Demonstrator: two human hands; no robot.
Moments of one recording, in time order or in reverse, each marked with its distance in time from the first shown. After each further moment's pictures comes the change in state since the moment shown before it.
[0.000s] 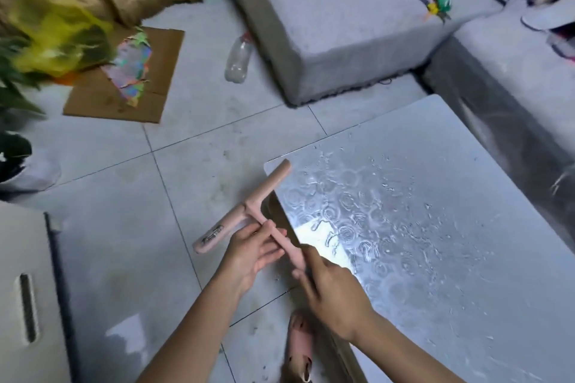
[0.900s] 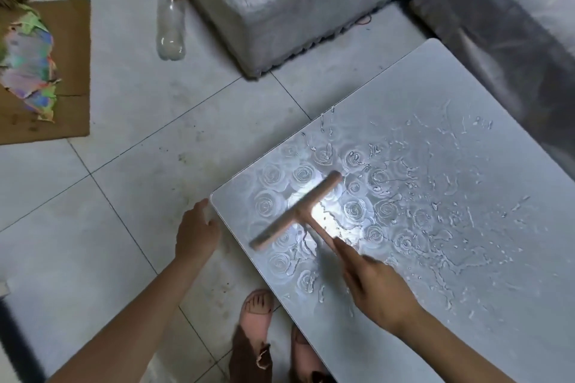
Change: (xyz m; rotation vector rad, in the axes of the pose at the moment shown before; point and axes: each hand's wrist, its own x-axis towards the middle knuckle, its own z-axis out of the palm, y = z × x) left_hand 0.235 0.039 0.016 1.259 0.332 0.146; right_hand 0.093 0.180 -0.019 0.008 -0.169 0.296
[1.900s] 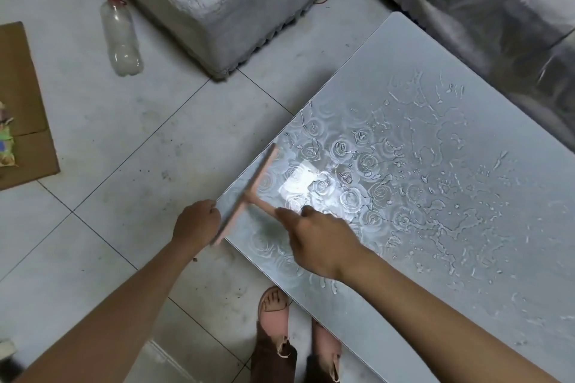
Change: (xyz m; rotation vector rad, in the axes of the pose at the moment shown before) left_hand 0.053 0.037 -0.025 0.434 -0.187 0.260; right_hand 0.065 -0.102 -0.048 0.001 -0.007 -0.010
